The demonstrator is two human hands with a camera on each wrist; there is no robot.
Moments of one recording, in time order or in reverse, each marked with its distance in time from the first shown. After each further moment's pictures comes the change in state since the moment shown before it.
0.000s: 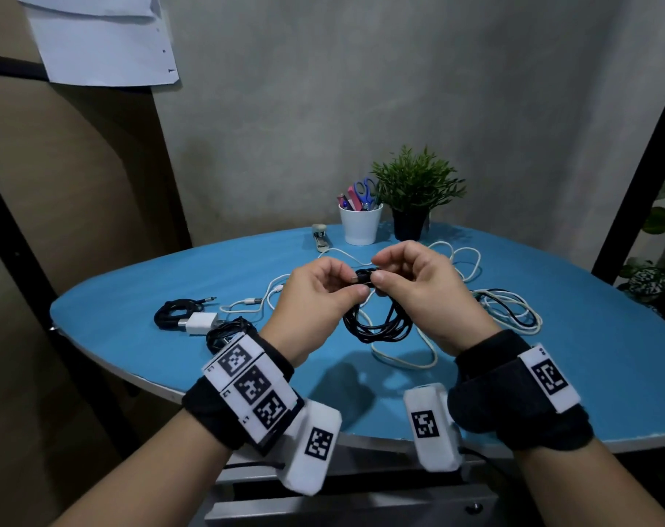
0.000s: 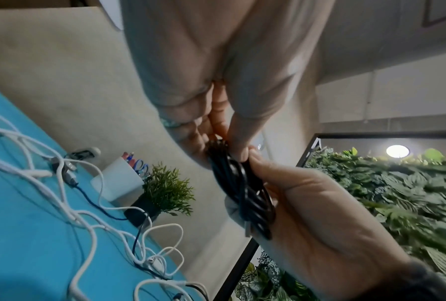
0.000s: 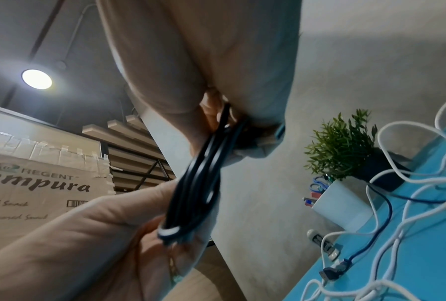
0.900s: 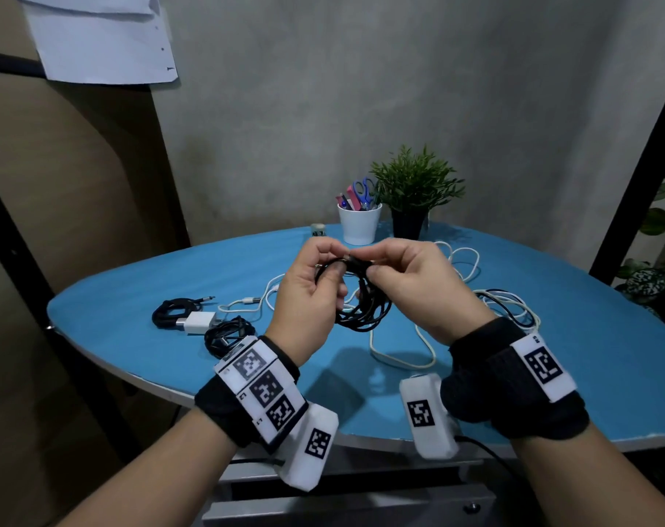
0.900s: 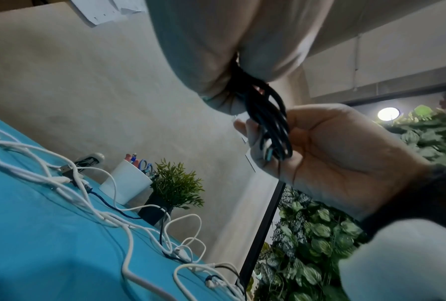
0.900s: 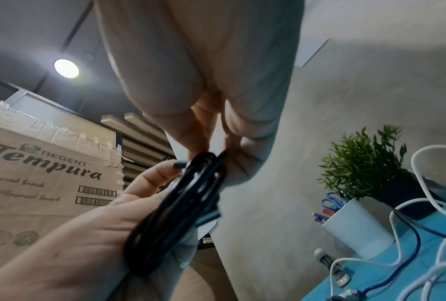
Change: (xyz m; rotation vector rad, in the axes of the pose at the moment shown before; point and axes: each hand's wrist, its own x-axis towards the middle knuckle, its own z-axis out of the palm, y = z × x) left_hand 0.004 -0.012 0.002 -0.040 0.072 0.333; right_hand 0.006 -0.011 0.005 -0.068 -0.052 -0.011
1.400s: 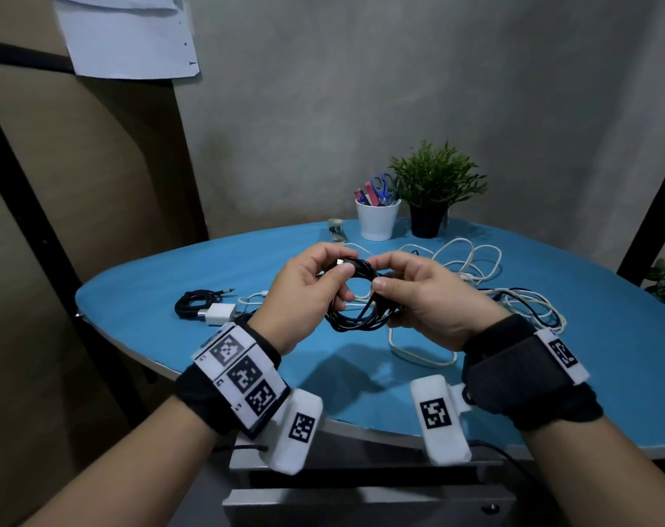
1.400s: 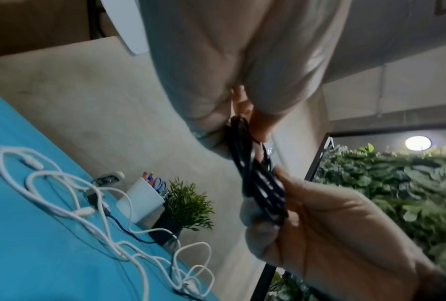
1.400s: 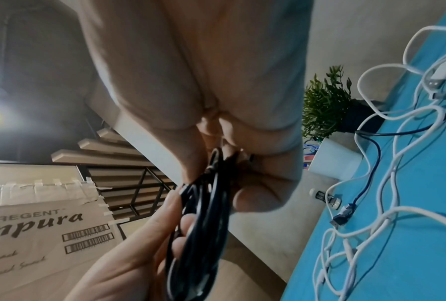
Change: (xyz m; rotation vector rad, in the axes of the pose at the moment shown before) left_hand 0.003 0.007 -0.036 0.057 -0.149 -0.212; right_hand 0.002 0.017 0.007 0.213 -0.299 0.193
